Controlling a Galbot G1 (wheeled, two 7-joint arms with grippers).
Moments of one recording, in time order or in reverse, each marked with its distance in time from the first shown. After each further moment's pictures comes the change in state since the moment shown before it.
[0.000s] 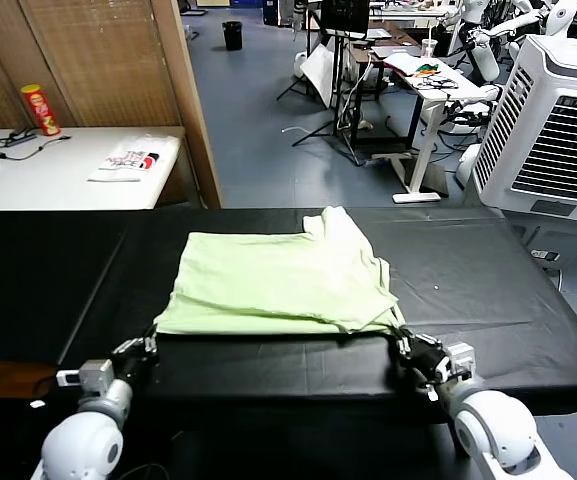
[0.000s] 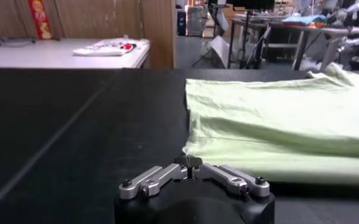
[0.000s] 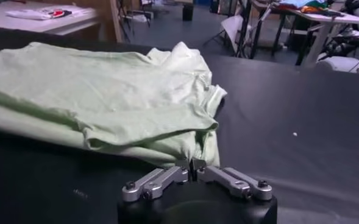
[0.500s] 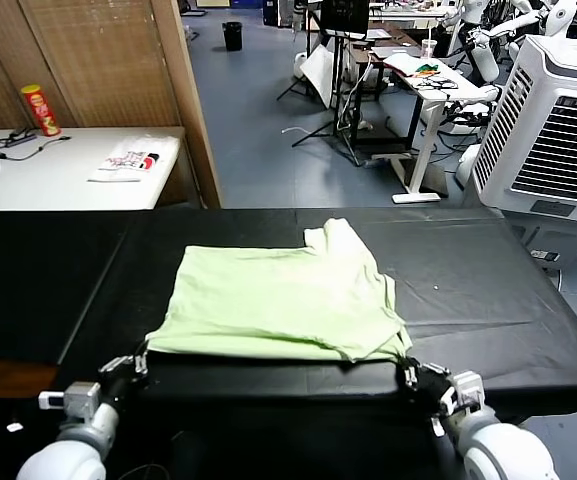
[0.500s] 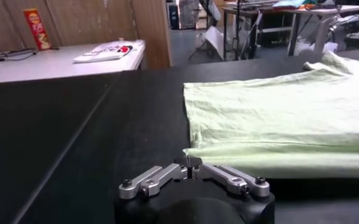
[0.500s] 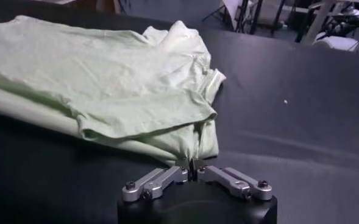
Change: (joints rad) left arm 0.147 0.015 -0.047 -0.114 0.012 0.024 0.001; right arm -0.171 0.038 0.021 0.134 -0.035 -0.042 0.030
